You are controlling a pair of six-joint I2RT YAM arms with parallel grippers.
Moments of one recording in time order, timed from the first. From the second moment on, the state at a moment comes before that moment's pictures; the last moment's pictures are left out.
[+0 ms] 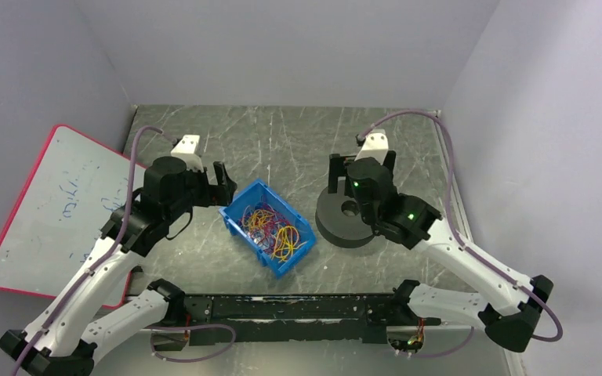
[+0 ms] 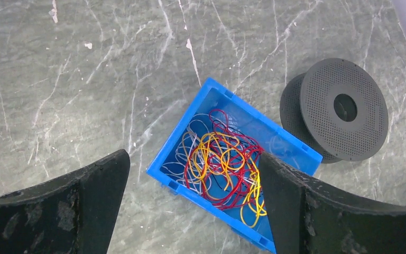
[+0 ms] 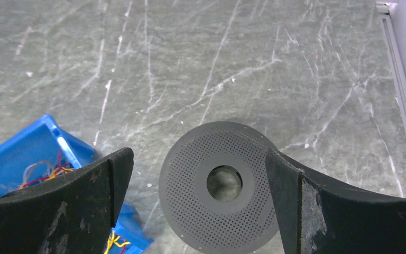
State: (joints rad) left arm -0.52 0.82 0.97 -0.59 -0.14 -0.37; right arm 0.87 1.05 1.09 -0.50 0.75 0.32
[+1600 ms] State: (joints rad) left arm -0.52 0.79 0.85 -0.57 -0.22 -0.34; right arm 0.87 1.70 1.32 -0.53 0.10 0.22
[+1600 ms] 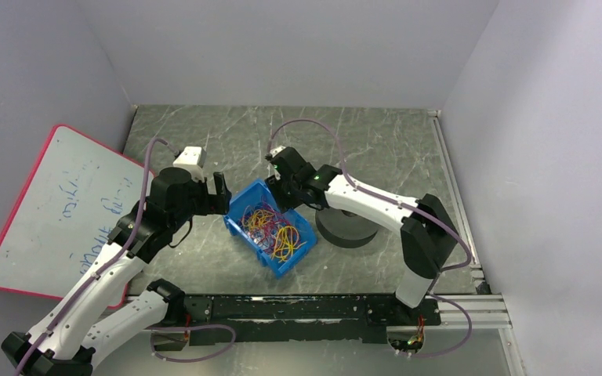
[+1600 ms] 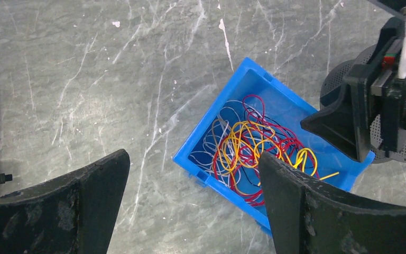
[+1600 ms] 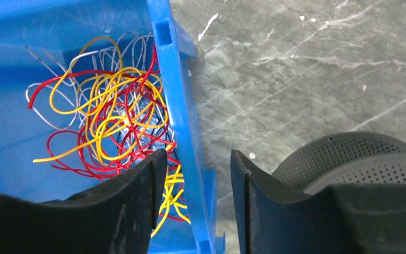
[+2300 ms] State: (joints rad) left arm -0.52 0.78 0.85 -0.57 -0.24 -0.33; right arm 0.88 1.81 1.43 -0.54 0.12 0.26
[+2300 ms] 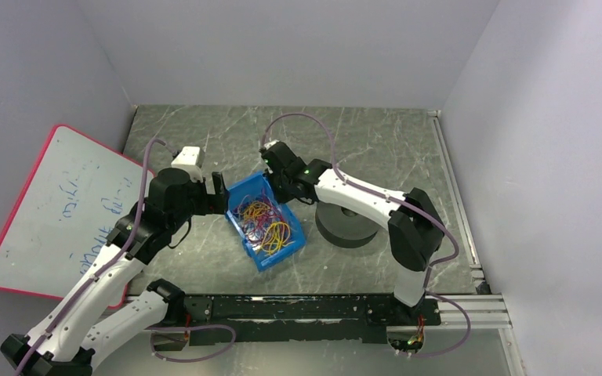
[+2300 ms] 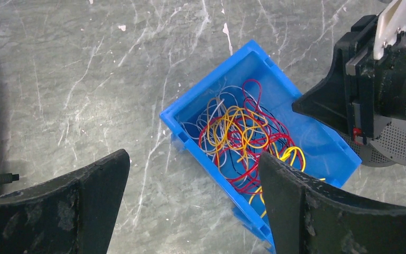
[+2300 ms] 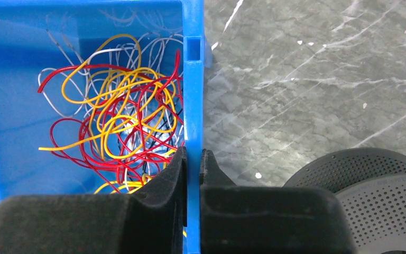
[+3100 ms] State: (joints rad) left arm -0.52 0.77 0.85 -0.57 -0.24 -0.33; right arm 0.59 1.99 1.71 -0.53 0.18 0.33
